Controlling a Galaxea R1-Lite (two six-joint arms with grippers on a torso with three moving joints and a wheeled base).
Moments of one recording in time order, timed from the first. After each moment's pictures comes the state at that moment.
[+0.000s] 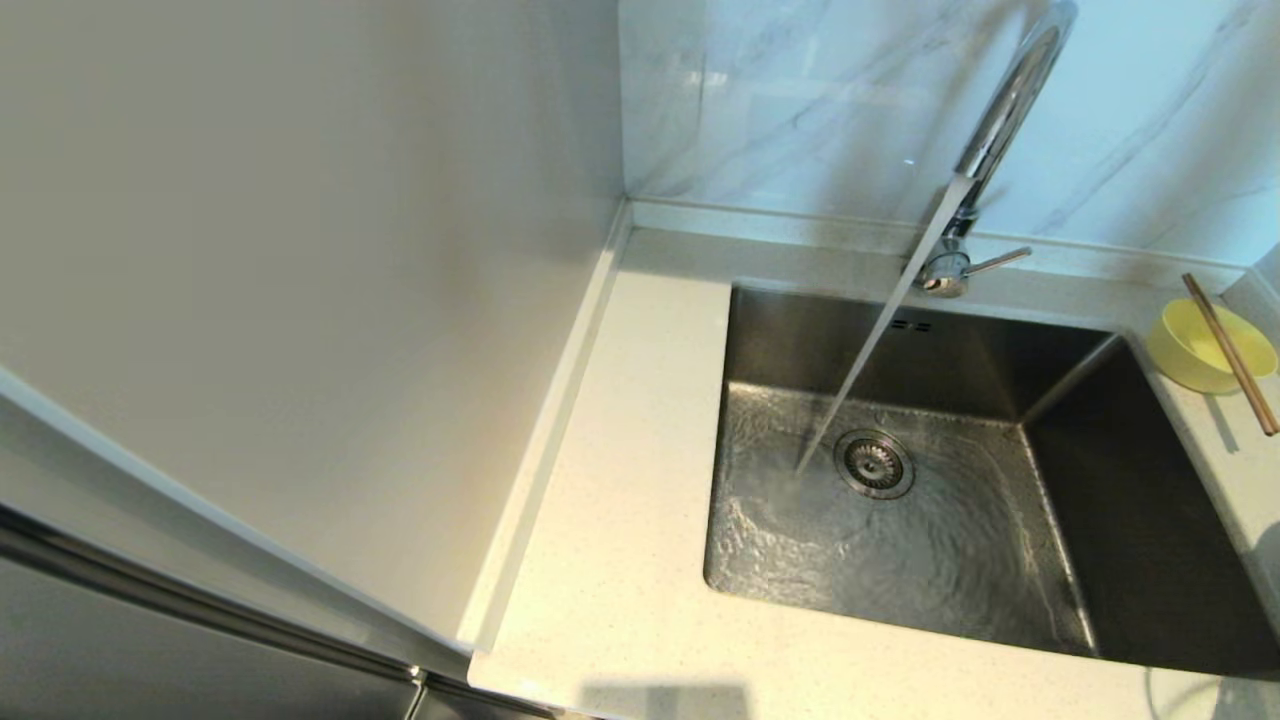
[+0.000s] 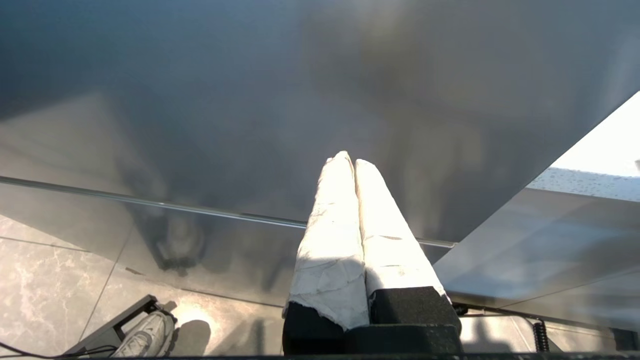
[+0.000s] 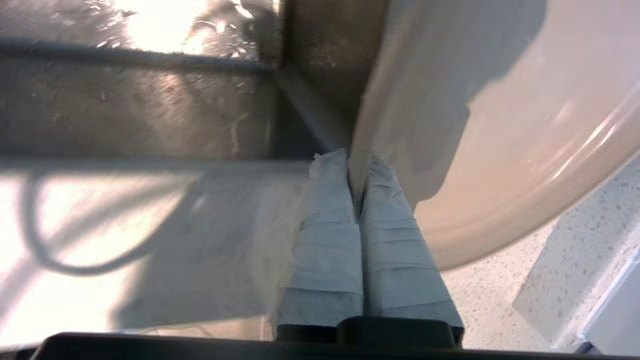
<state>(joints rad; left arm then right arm) 0.00 0.00 0.00 0.00 0.00 0.00 -0.60 1.37 -0.65 0.21 0.06 -0.44</state>
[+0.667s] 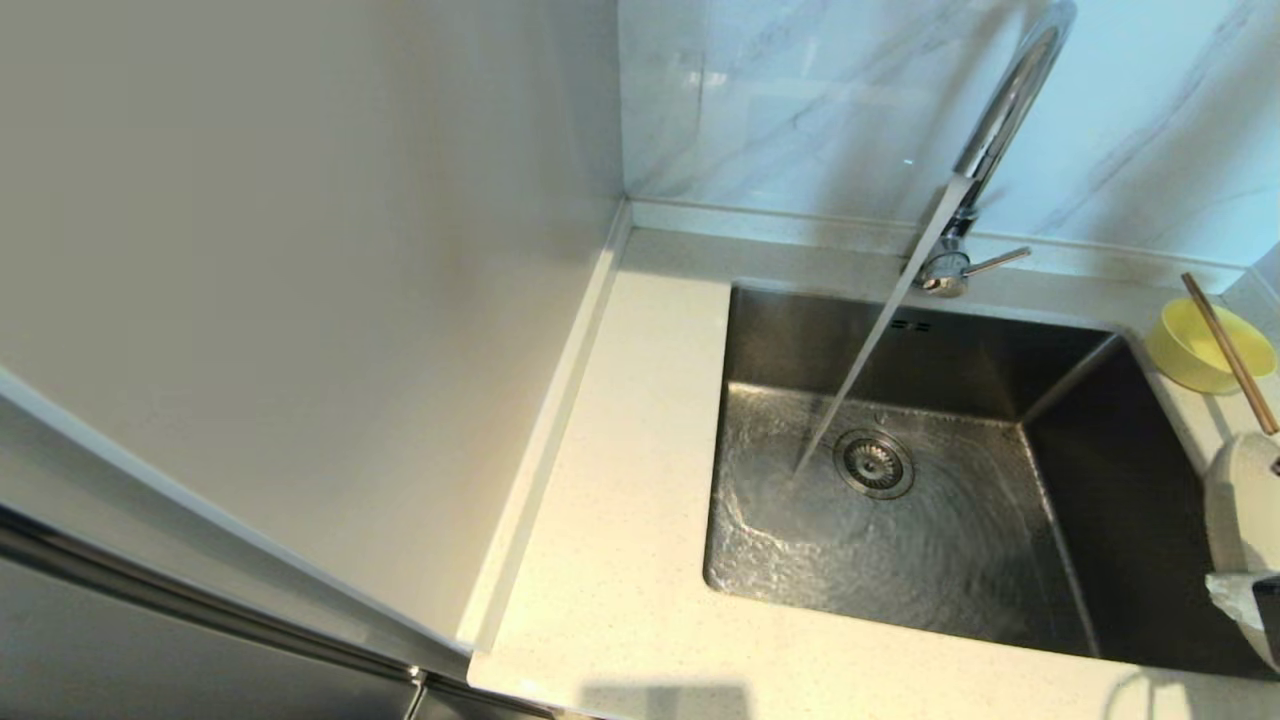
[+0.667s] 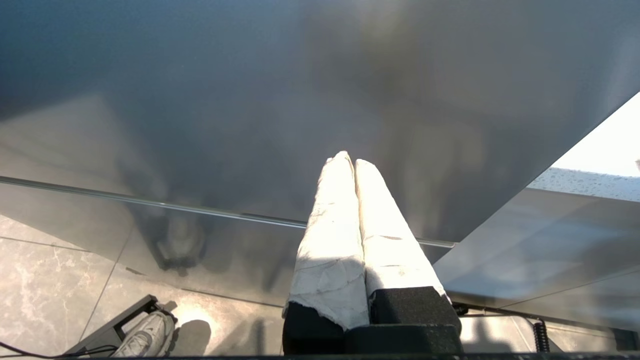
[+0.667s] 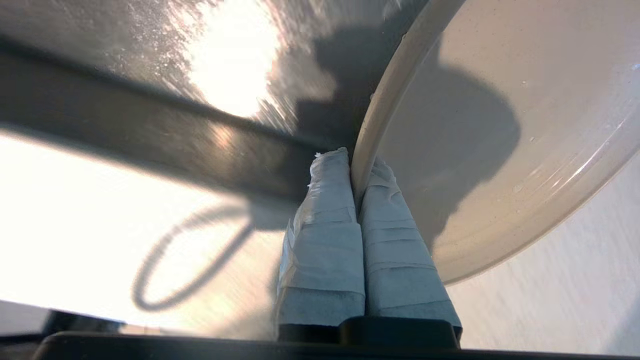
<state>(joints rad) 0.00 0.00 0.00 0.00 0.00 0.00 -0.30 1.22 -0.61 0.12 0.15 -0.34</state>
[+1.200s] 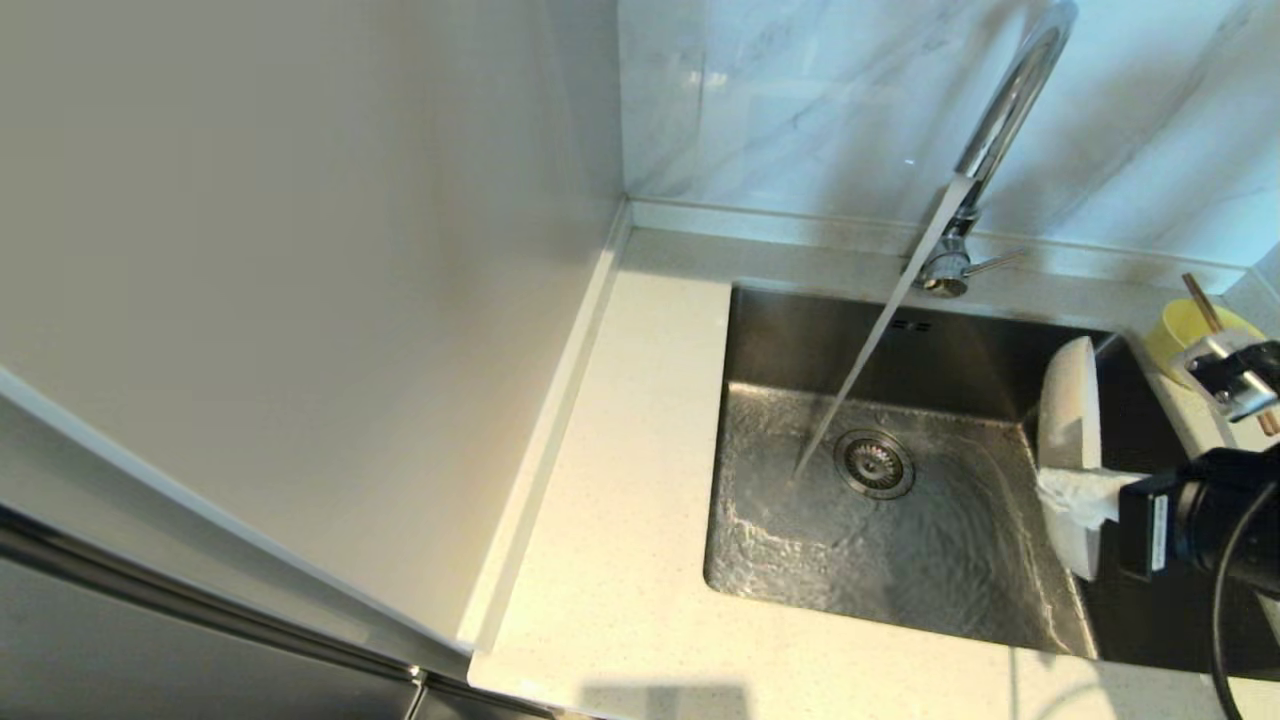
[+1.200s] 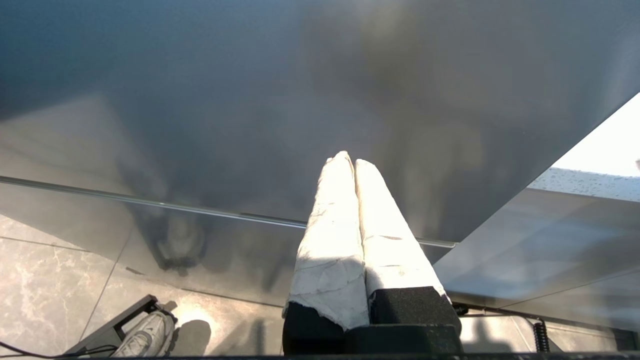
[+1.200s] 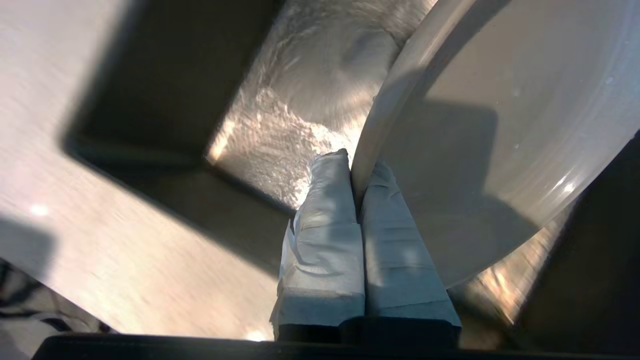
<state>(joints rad) 0.00 0.00 0.00 0.00 0.00 0.00 0.18 1.25 -0.66 -0.18 0.10 0.00</state>
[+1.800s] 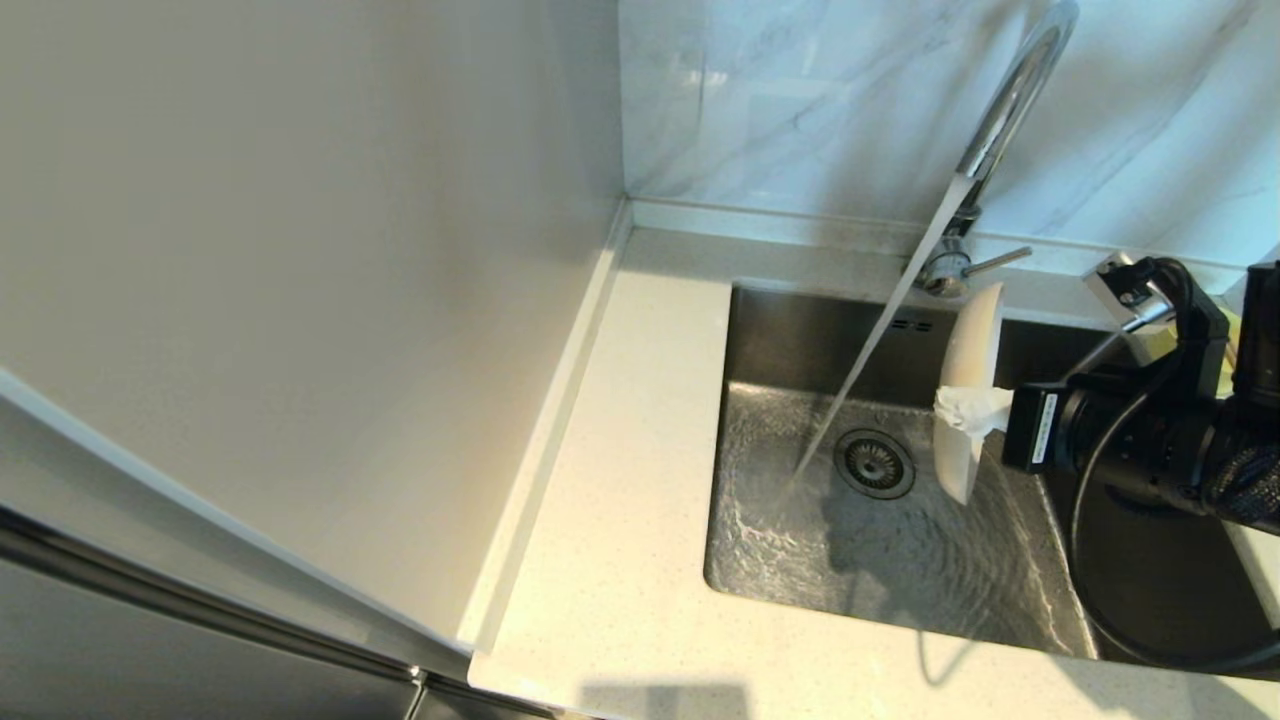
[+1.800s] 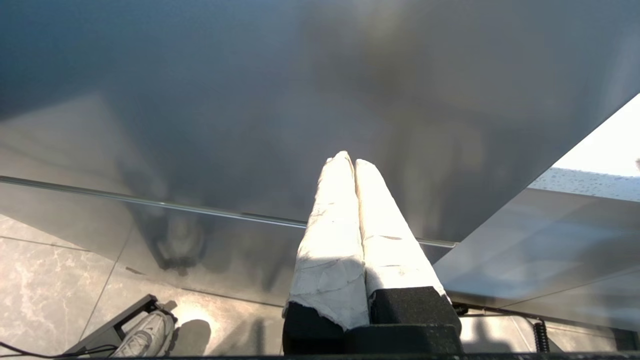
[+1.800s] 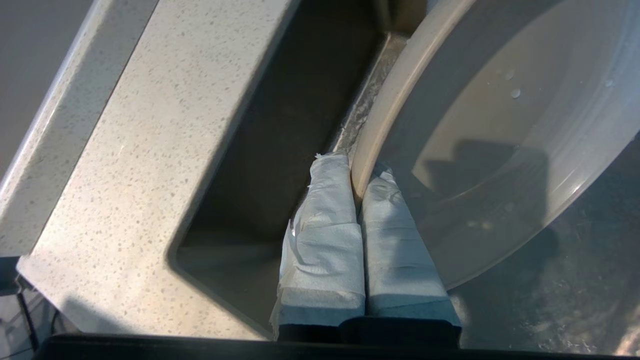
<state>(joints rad) 0.00 0.00 0.00 0.00 0.00 0.00 0.30 1.43 -0.79 -0.34 0.10 0.19</state>
